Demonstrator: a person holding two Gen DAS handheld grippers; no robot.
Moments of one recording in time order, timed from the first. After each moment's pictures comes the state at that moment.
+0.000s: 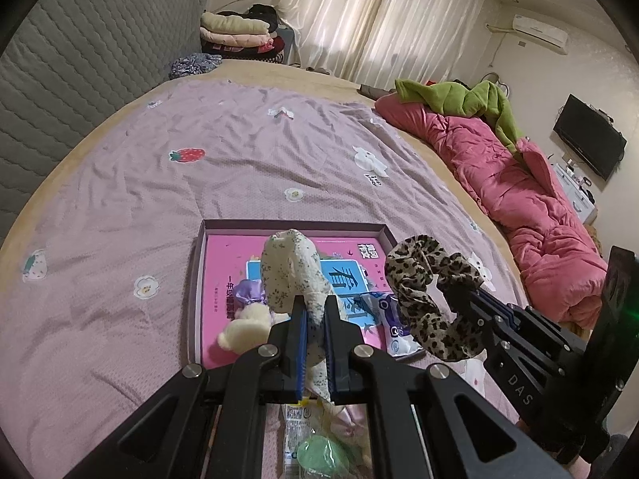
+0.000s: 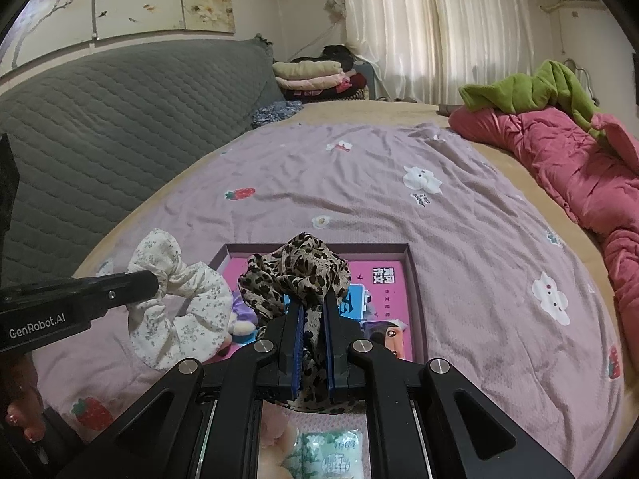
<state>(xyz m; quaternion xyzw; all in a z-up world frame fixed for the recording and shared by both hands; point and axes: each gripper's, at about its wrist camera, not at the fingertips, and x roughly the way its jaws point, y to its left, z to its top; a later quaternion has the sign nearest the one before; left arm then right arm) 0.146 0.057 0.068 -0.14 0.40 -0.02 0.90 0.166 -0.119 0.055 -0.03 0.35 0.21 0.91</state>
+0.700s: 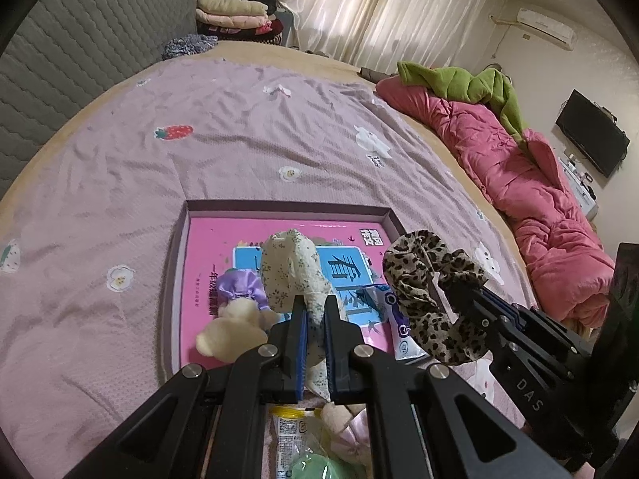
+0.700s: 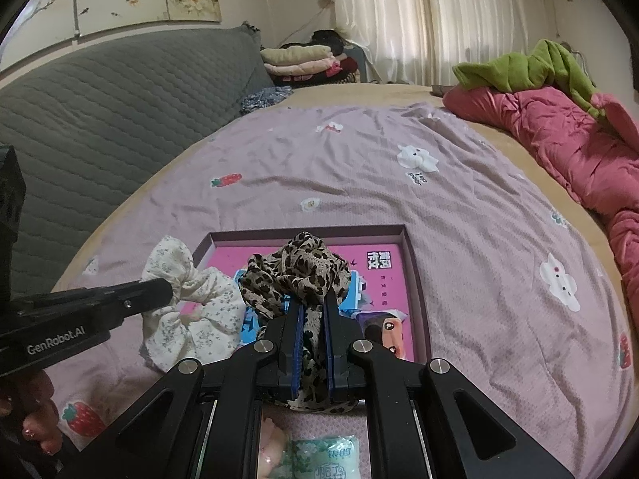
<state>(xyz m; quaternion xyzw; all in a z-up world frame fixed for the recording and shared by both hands) 0.174 0.051 0.032 -0.15 0.43 -0.03 0.89 0.192 -0.122 0.026 -0.02 0.38 0.20 0.90</state>
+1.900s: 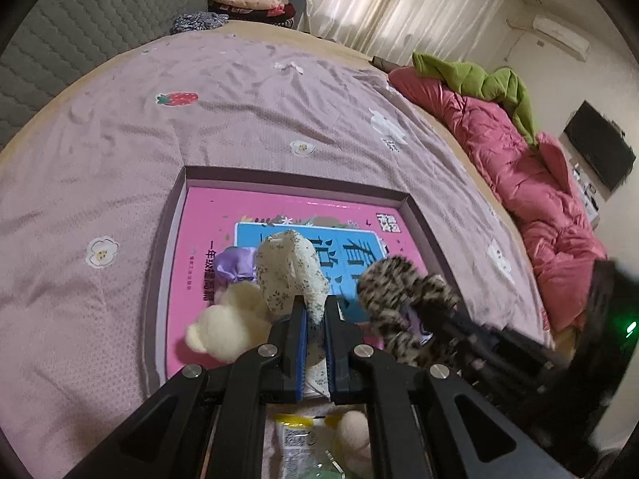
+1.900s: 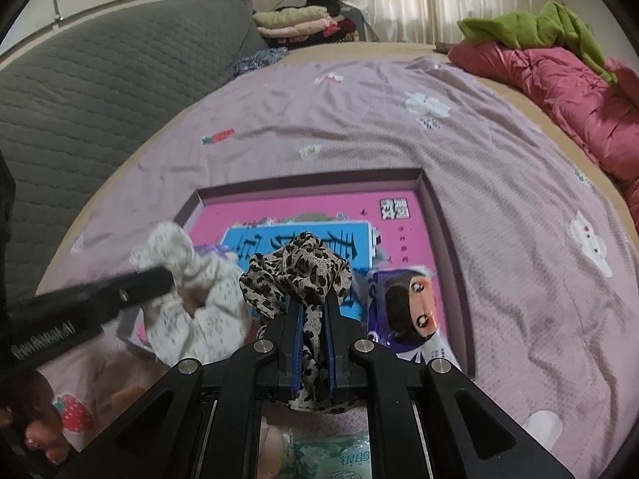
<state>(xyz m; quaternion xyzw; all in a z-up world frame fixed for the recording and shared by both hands) 0.188 0.061 -0.006 -0.19 0.45 -0.03 0.88 0.214 -0.103 -0.034 -0.02 0.45 0.19 0.87</state>
